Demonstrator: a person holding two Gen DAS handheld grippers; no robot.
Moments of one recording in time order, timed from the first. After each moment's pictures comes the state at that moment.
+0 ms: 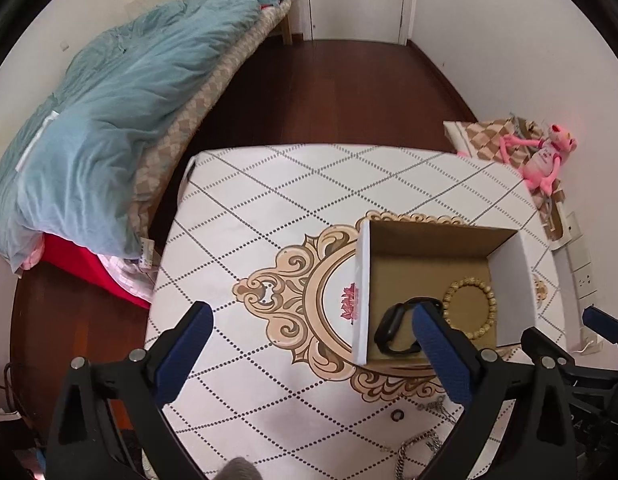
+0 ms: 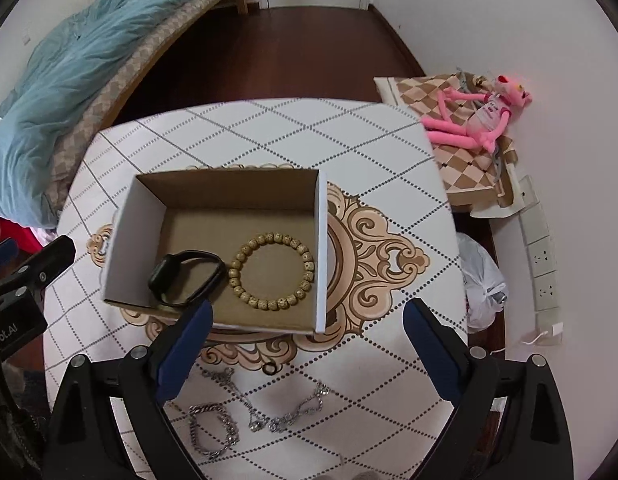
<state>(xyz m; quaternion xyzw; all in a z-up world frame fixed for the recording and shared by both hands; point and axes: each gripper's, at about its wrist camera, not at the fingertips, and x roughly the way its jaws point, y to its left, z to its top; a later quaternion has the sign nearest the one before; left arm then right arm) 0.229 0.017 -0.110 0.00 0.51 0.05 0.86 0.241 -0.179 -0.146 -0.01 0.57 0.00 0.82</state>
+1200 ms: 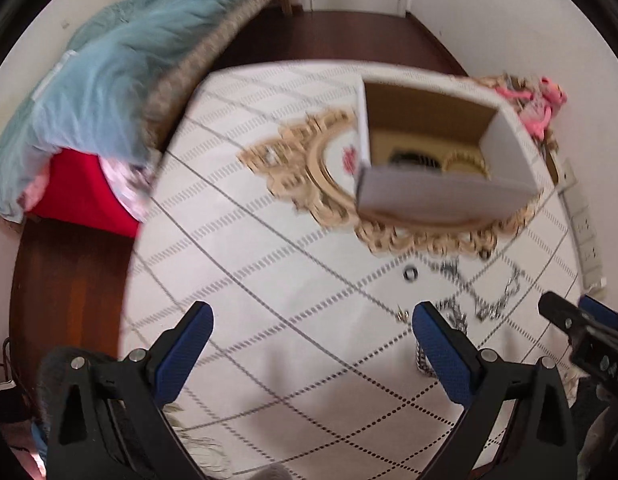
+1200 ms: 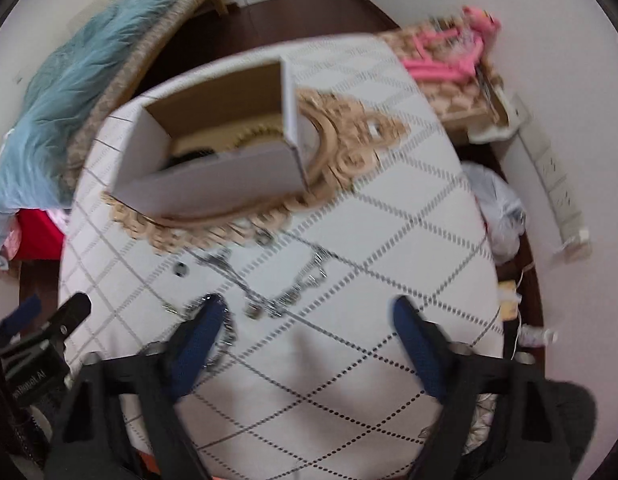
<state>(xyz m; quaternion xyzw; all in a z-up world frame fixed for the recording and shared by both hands) 0.119 0.009 -0.171 0.00 0.56 0.04 0.83 0.123 -0.214 -0.189 0.08 0.60 -0.01 0.80</state>
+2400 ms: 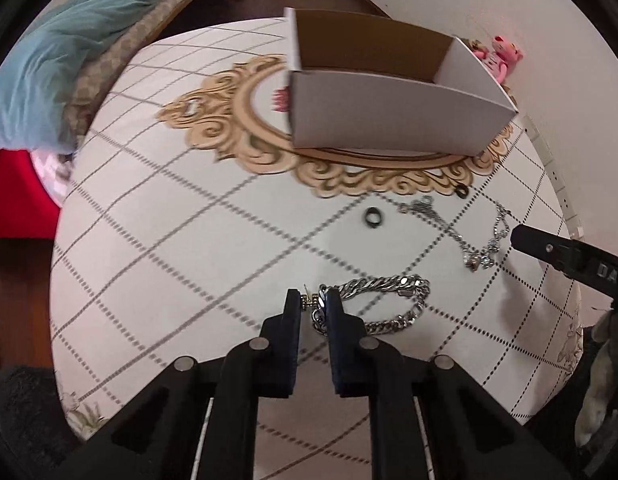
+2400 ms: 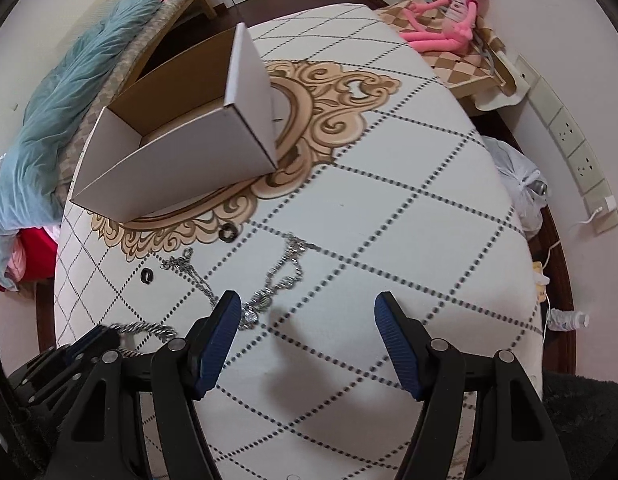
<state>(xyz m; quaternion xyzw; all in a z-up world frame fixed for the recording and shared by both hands) 0.099 0.007 -0.213 0.00 0.58 -0.05 0.81 0.134 -0.231 -0.236 0.13 0.59 0.00 0.80</state>
